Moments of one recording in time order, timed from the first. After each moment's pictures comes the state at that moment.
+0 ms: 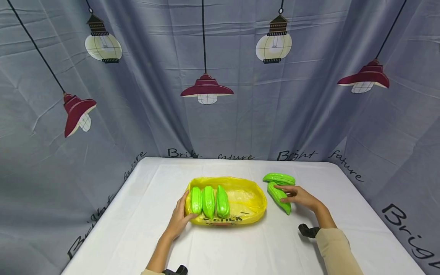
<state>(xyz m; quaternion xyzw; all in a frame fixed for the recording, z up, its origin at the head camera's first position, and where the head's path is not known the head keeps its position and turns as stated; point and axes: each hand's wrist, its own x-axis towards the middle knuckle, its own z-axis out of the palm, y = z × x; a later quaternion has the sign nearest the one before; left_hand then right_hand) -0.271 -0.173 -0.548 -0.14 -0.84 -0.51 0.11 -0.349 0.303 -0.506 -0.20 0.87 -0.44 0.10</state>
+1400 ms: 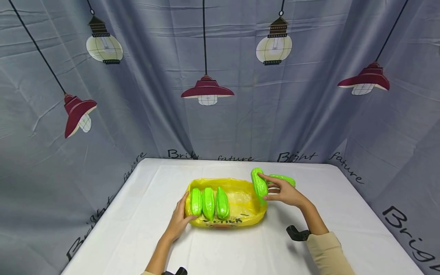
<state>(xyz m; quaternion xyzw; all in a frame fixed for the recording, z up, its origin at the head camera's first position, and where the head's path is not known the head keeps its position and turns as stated) -0.271 -0.174 -0.550 -0.14 -0.85 -0.50 0.11 -0.321 0.228 -0.442 -0.30 0.82 -0.48 0.05</state>
